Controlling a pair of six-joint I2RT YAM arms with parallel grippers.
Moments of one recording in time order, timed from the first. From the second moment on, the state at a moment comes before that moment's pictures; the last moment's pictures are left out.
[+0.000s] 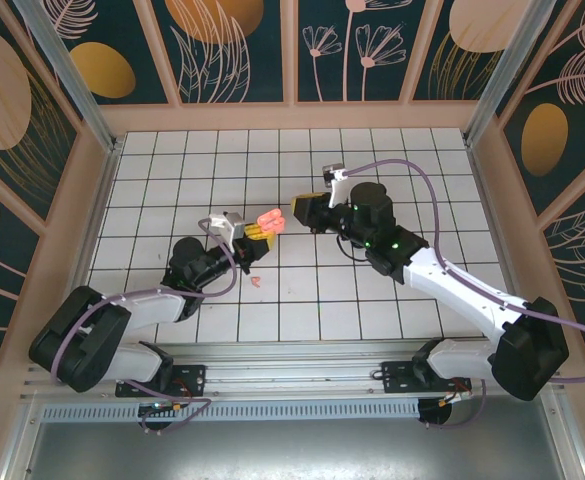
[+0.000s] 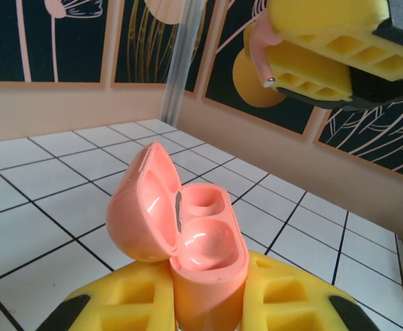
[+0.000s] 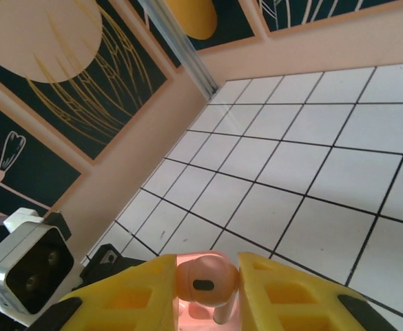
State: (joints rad) left arm -0.53 1.36 0.35 1.06 0.49 -0.29; right arm 0.72 1.24 0.92 0.11 -0.22 0.50
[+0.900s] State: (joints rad) left arm -0.53 1.36 0.41 1.08 0.55 -0.26; right arm 0.77 1.29 0.92 0.15 -0.23 0.39
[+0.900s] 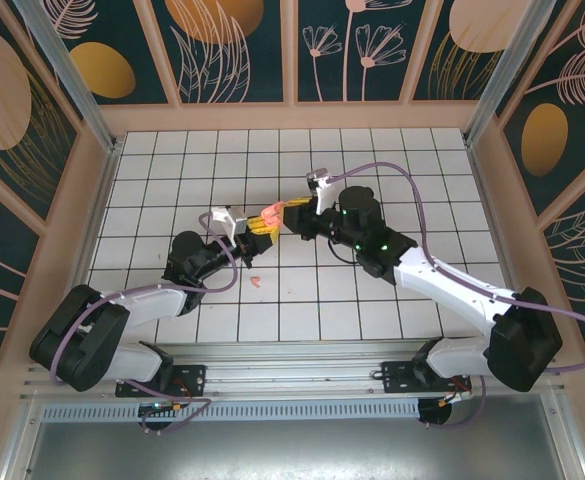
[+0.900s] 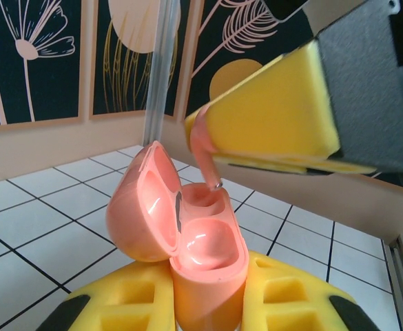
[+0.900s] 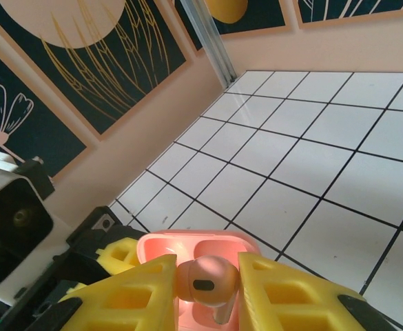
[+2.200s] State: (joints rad) left arm -0.53 1.33 0.44 1.06 0.57 -0.26; right arm 0.71 1.22 0.95 0.11 -0.35 0.39
